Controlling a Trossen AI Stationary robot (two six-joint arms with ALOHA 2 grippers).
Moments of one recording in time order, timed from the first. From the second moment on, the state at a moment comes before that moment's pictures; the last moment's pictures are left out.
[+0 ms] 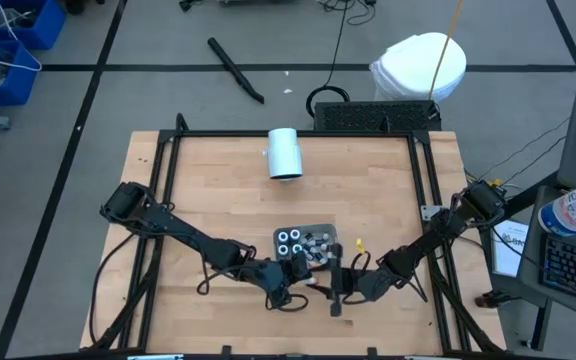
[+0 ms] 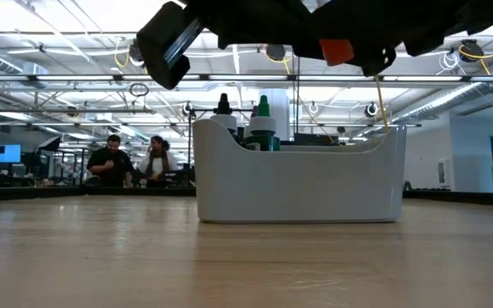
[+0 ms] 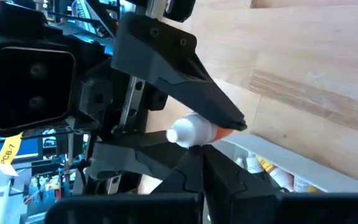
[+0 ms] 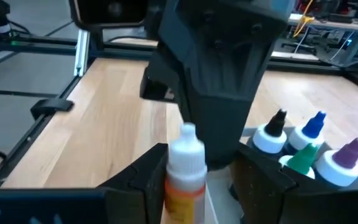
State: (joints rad) left arm -0.43 1.86 1.23 0.06 -0.32 1.14; right arm 0.61 1.72 0.75 0.69 0.68 0.11
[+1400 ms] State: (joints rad) left arm -0.71 1.58 0.76 0.14 -0.48 0.45; right arm 0.66 1.98 1.29 -0.24 0.60 0.39
